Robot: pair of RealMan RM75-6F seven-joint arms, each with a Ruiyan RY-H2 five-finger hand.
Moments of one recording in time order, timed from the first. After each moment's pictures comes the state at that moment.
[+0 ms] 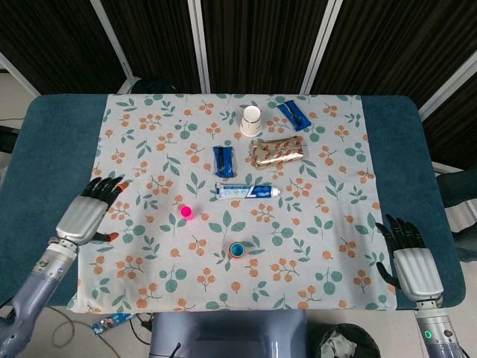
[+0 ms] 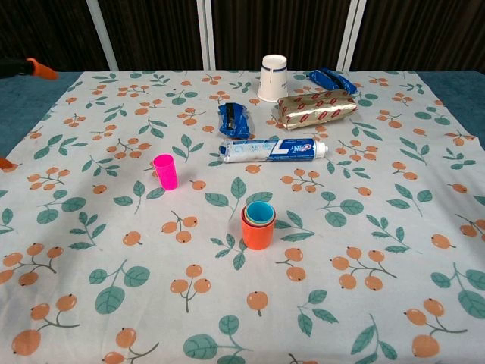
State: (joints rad) left arm -0.47 -1.17 -0.14 -1.70 1.33 1.00 0.25; right arm 0.23 -1.24 -0.14 -1.57 -1.45 1.58 -0.14
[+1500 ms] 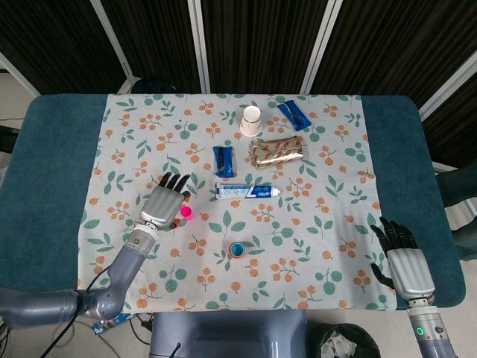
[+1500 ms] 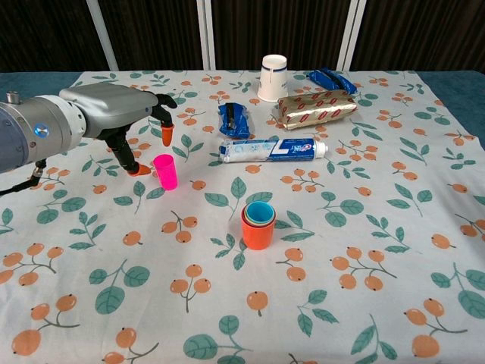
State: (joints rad) left arm -0.88 -1.55 -0.14 -1.61 0.75 1.04 0.79; right arm 0.17 -1.27 -0.04 -1.56 -1.46 1.45 -0.16
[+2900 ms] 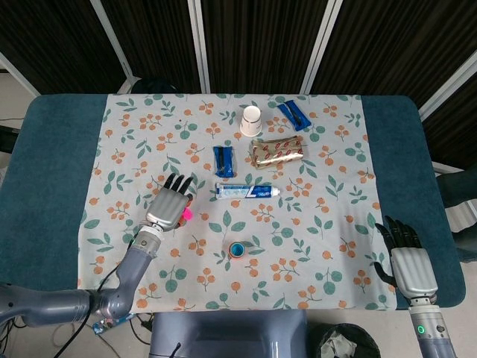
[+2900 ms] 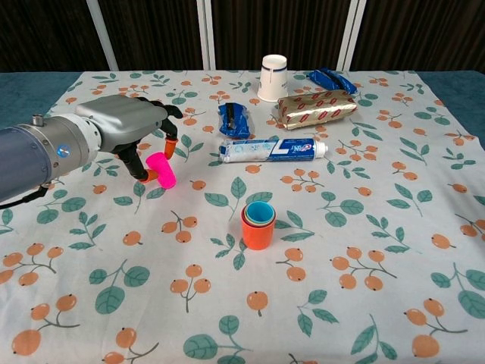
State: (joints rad) left arm -0.89 -1.64 -0.11 -1.49 0.78 1.06 0.80; right arm 0.14 -1.28 0.01 -1.56 -1.45 1.42 -0.16
